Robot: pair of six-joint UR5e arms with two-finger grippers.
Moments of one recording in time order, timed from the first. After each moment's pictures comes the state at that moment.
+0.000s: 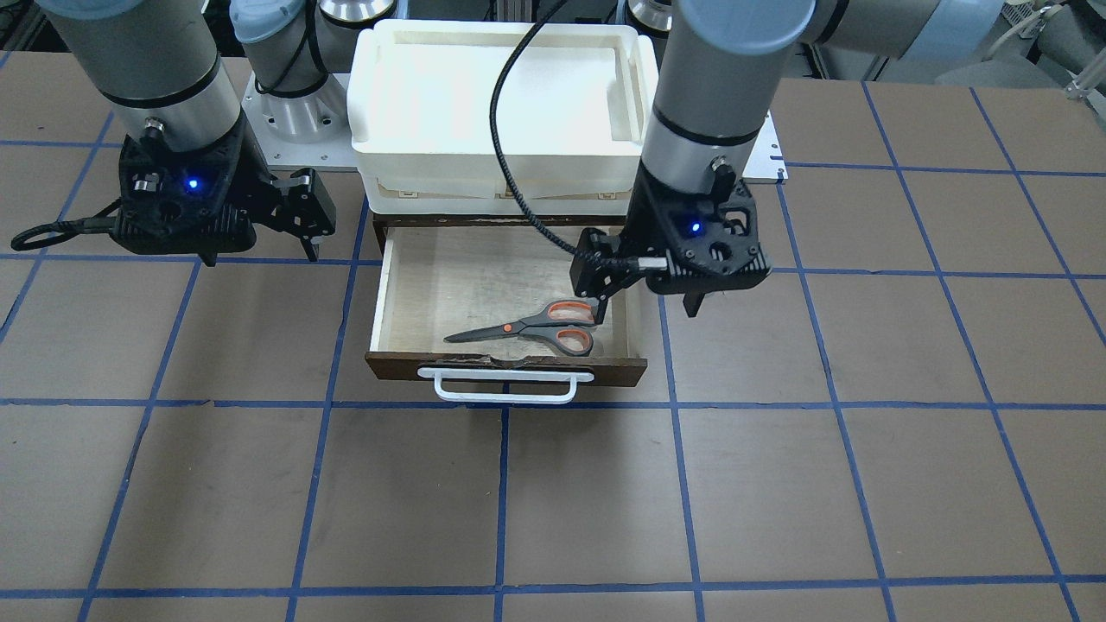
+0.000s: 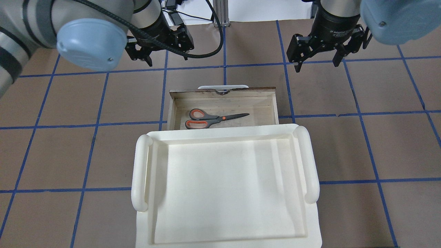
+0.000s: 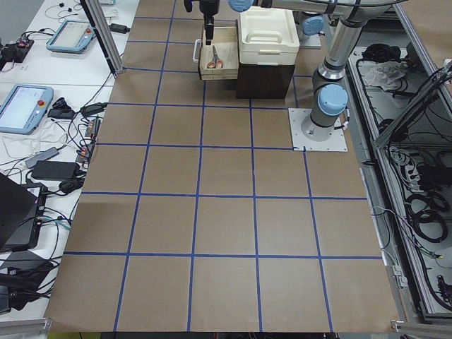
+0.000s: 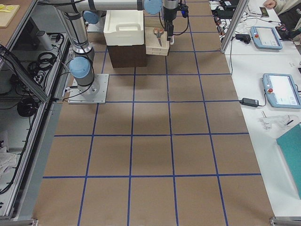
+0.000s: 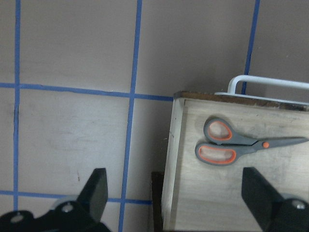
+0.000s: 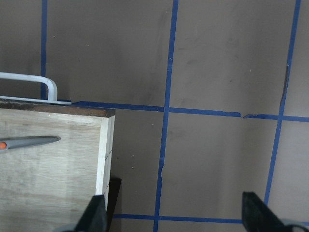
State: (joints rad) left arm -1.77 -1.80 -1.45 -1.28 1.58 -0.34; right arm 1.61 -1.47 1.48 -1.58 -1.60 -0.03
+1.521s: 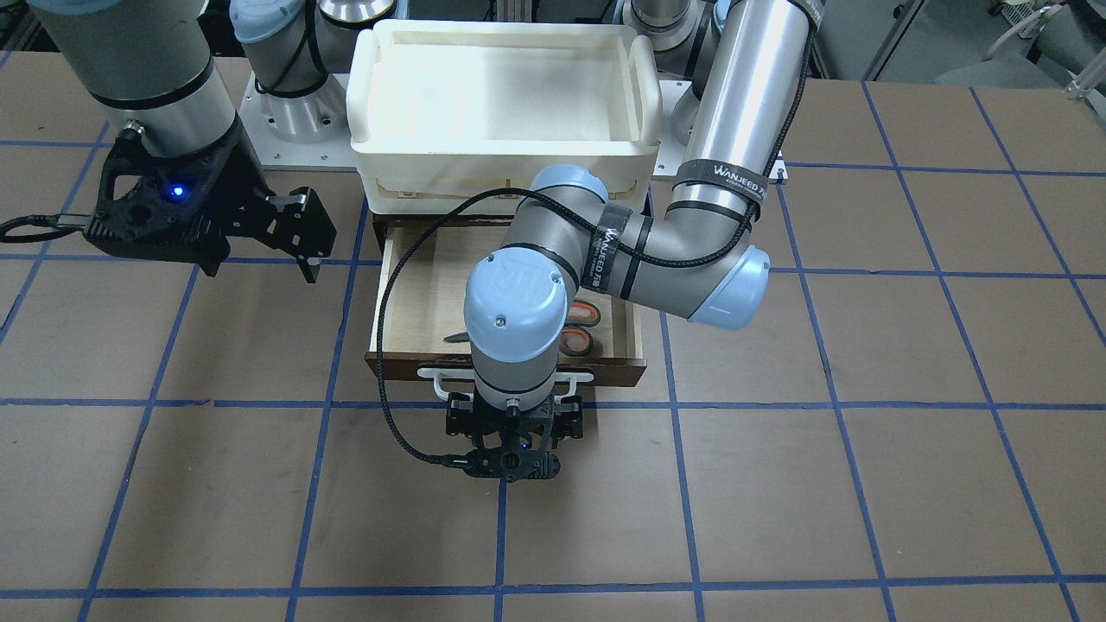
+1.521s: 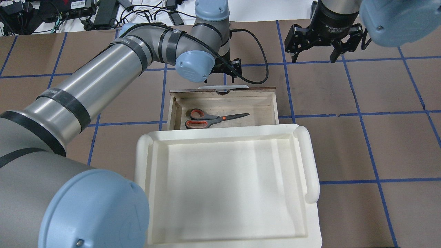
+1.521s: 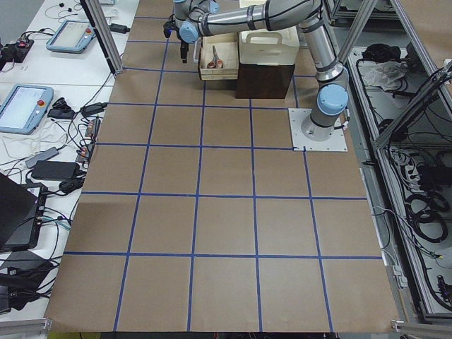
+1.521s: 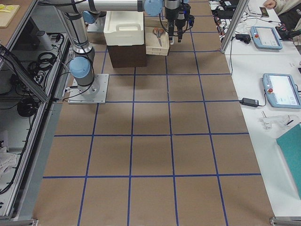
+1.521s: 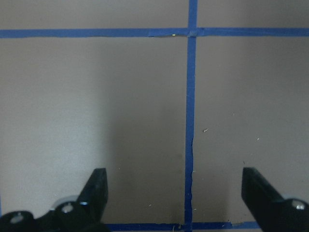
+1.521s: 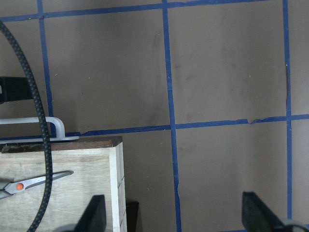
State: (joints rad) left arm -1.91 -2.19 -1.31 -1.19 1.59 -0.32; right arm 1.61 -1.47 1.49 -1.65 -1.58 0.10
